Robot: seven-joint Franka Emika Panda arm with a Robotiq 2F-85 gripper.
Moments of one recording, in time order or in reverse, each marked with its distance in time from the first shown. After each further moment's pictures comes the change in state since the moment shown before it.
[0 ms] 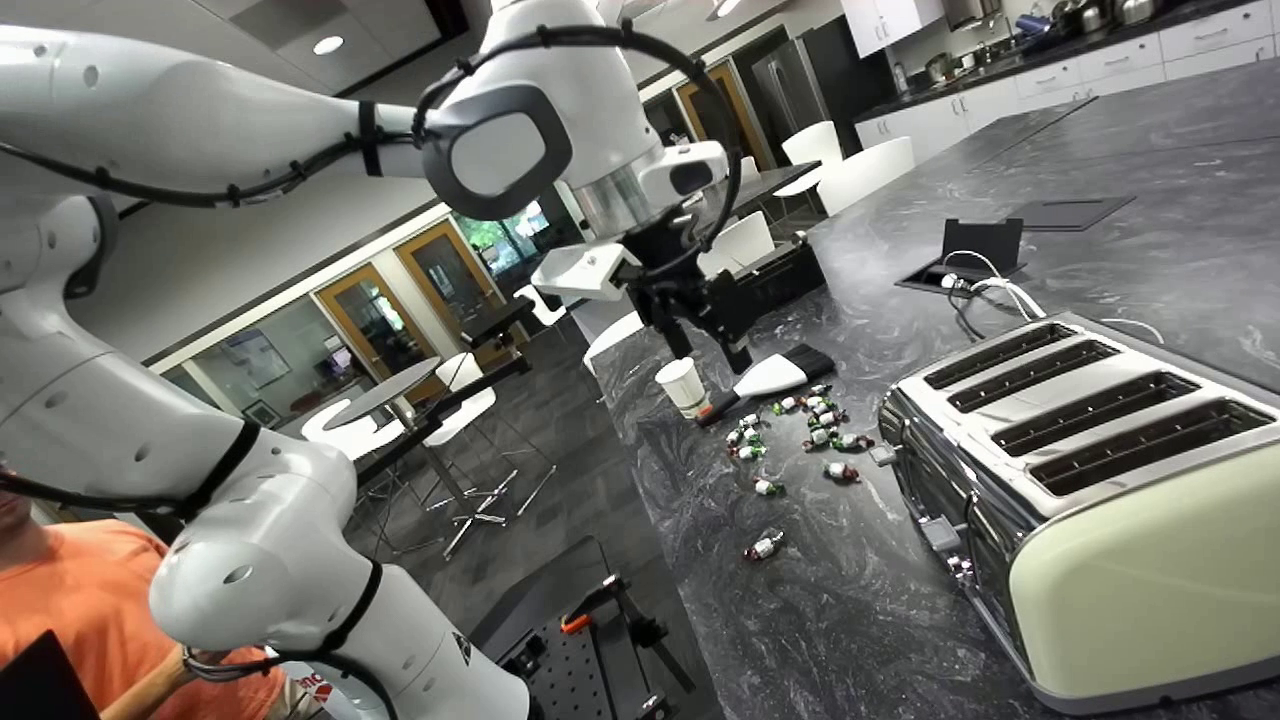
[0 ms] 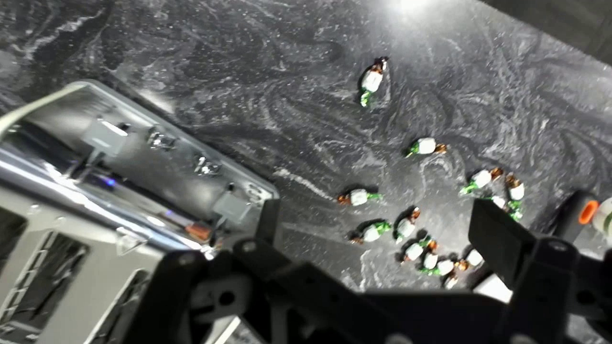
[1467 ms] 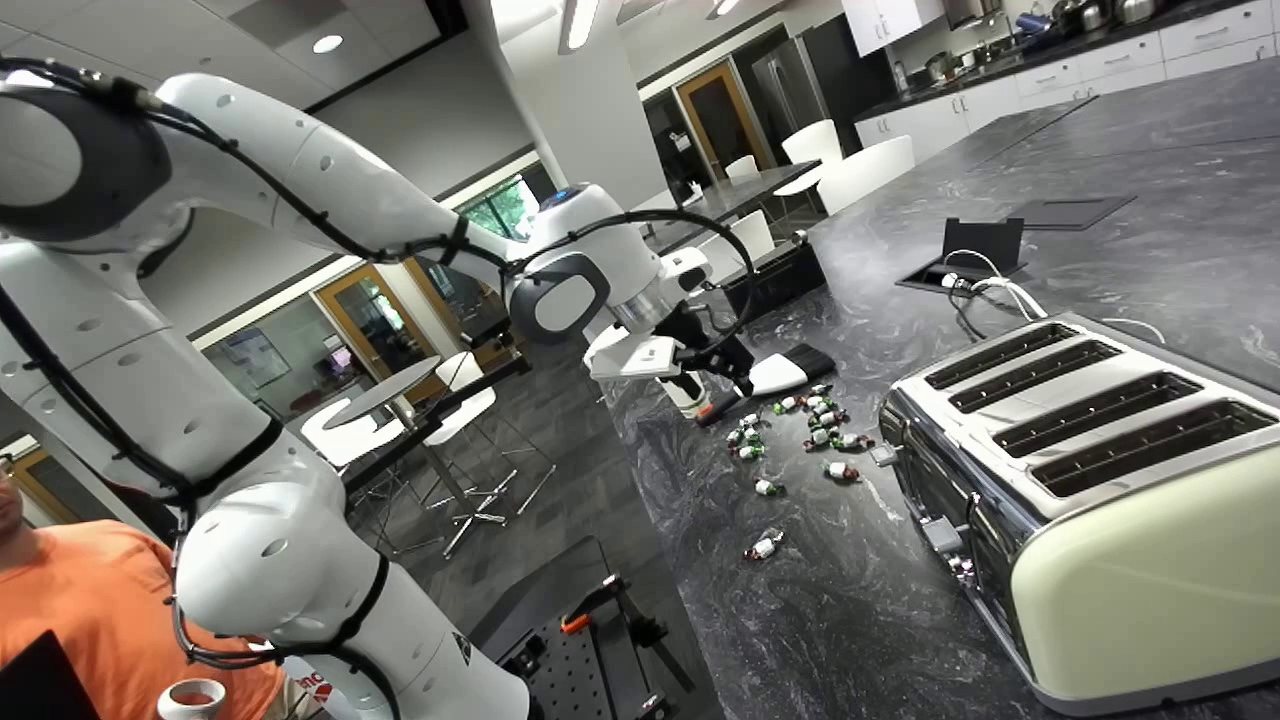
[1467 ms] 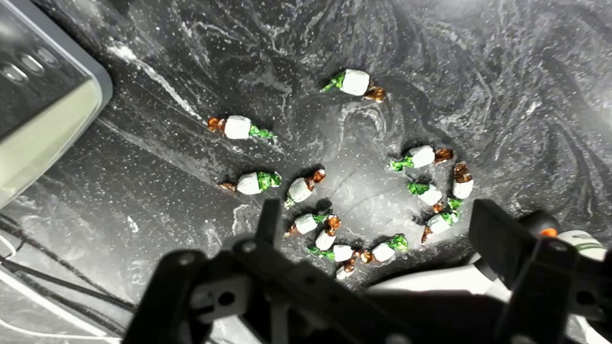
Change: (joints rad) arm 0.218 0.244 0.167 -0.176 0.212 0.639 -0.132
